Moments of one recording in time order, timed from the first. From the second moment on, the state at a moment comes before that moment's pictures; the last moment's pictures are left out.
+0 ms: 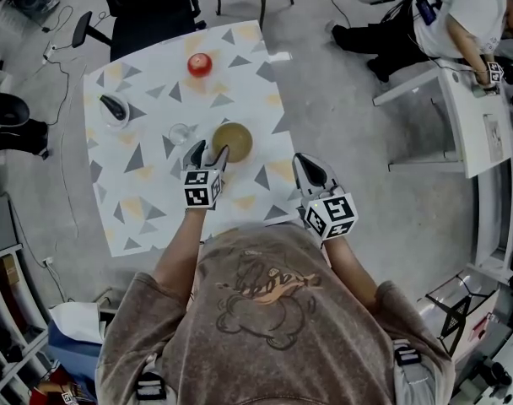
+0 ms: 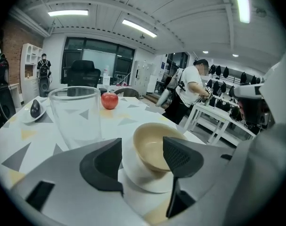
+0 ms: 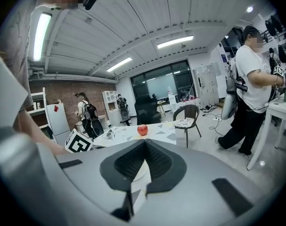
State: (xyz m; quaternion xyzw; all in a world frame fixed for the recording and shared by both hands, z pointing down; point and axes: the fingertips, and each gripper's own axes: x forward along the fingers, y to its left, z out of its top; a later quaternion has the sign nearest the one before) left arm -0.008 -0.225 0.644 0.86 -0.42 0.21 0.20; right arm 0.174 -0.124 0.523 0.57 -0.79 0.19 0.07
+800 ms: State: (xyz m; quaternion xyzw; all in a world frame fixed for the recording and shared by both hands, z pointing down) left arm -0.005 -0.233 0.661 0.83 -0.44 0.25 0.25; right arm 0.187 -0.128 0.530 0.58 -0.79 0.20 0.07
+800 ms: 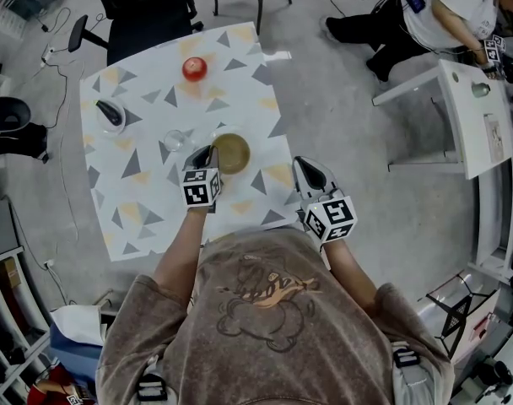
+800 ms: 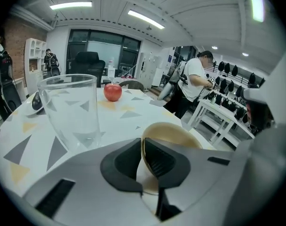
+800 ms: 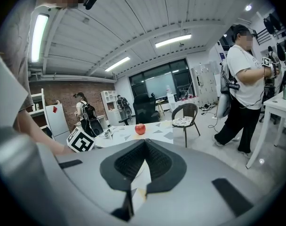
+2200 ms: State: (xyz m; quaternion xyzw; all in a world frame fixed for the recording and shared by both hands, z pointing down) left arm -0.096 -0.187 0.565 0.82 -0.49 0.15 0.25; right arm 0.087 -0.135 0.515 0.50 -0.85 0.16 0.07
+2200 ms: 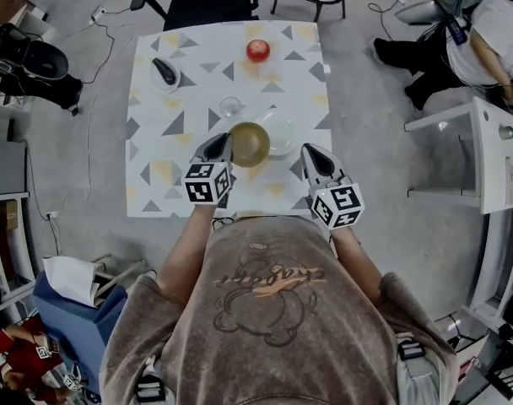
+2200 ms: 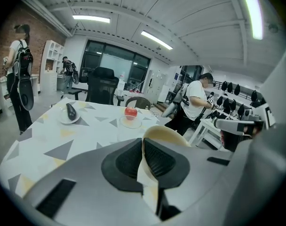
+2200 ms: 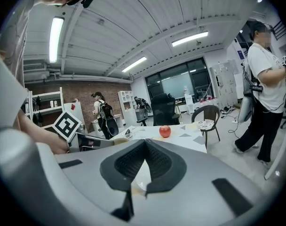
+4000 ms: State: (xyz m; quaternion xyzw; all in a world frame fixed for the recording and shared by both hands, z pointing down) left arm -0.153 -0.189 0.613 0.79 -0.53 0.13 0.28; right arm 0.053 -0.148 0.518 0.46 -0.87 0.16 0.09
